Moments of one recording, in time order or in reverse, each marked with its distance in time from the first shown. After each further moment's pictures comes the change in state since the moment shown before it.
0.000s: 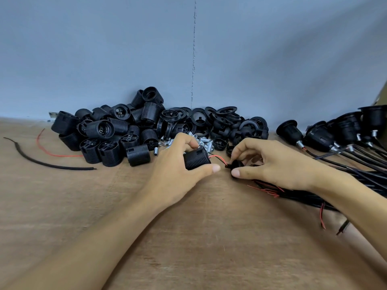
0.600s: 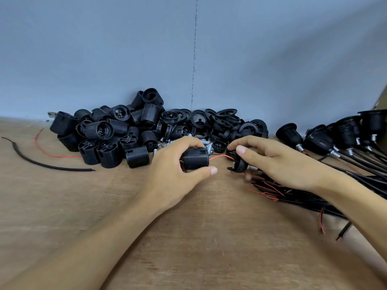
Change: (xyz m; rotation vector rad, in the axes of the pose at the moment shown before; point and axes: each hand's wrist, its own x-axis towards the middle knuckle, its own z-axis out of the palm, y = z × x) left_hand -0.003 0.003 -0.005 -0.051 0.051 0.099; right_hand 0.000 -0.004 -0.003 0.187 -0.031 -0.006
